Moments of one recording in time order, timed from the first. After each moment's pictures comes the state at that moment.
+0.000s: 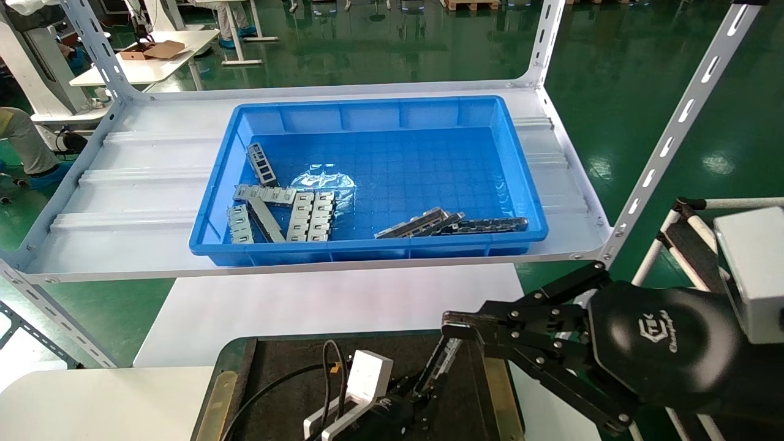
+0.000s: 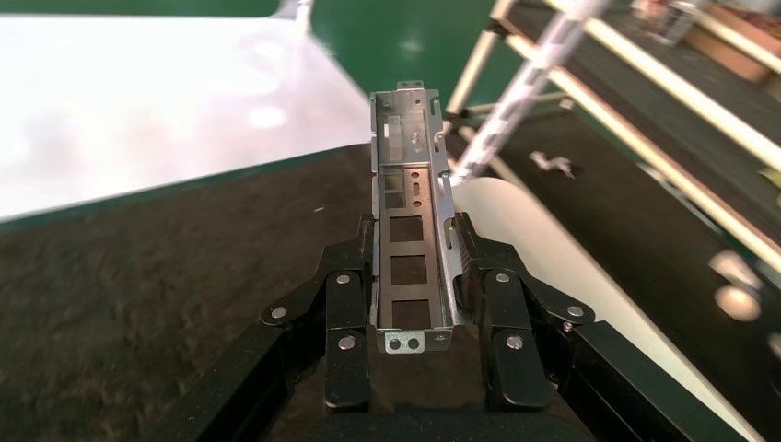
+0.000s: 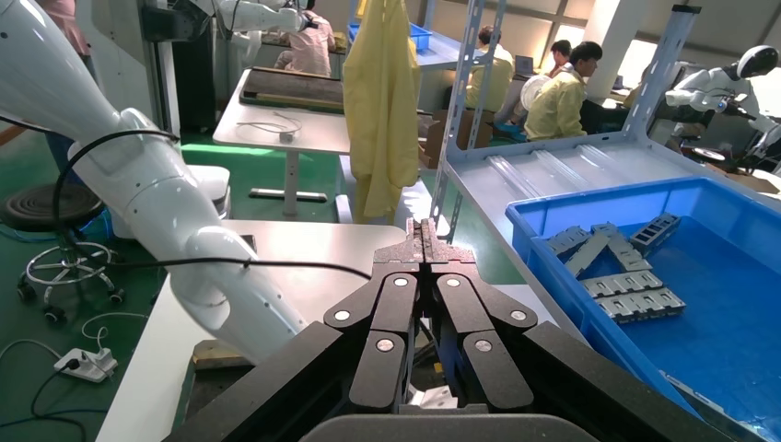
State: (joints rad) left arm -0.84 1.12 1.15 -1.34 0.67 -0.15 -0.16; right arm 1.08 -0.61 -0.29 1.28 -0.72 -1.49 0.18
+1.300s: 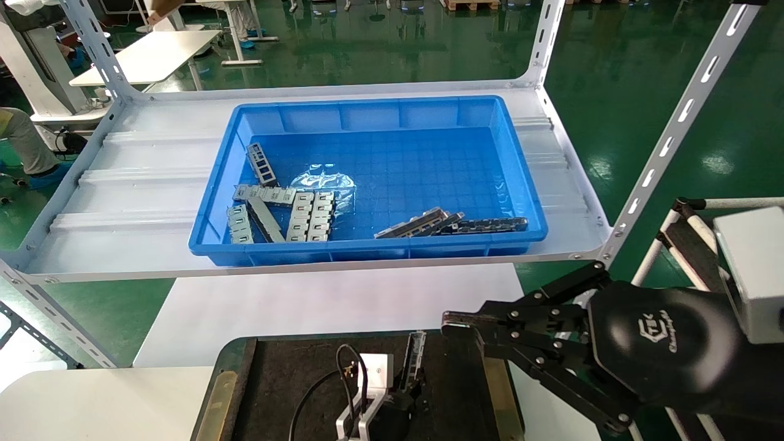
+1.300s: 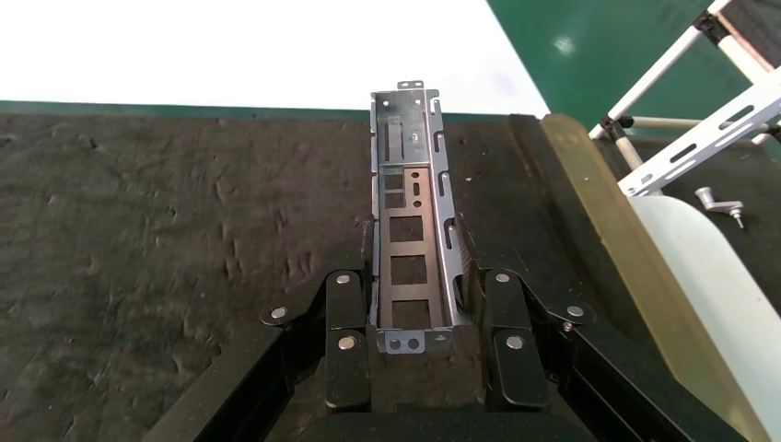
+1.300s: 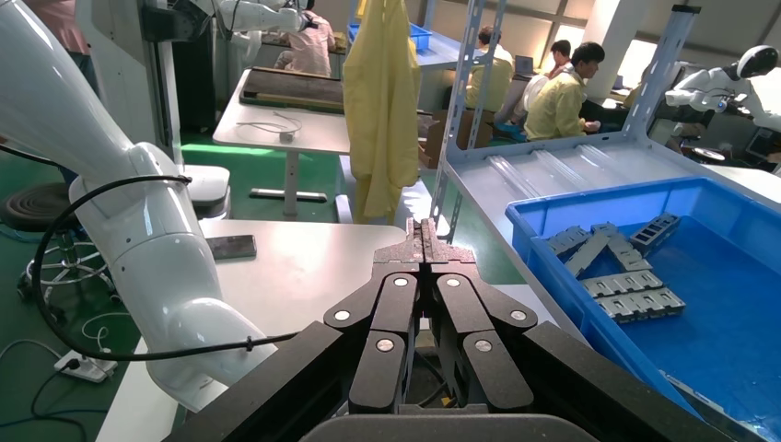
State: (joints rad) left arm -0.90 1.37 1.35 -1.13 0.59 -0.61 -0.29; right arm 1.08 -0.60 -0.30 1.28 -0.72 -1.49 0.18
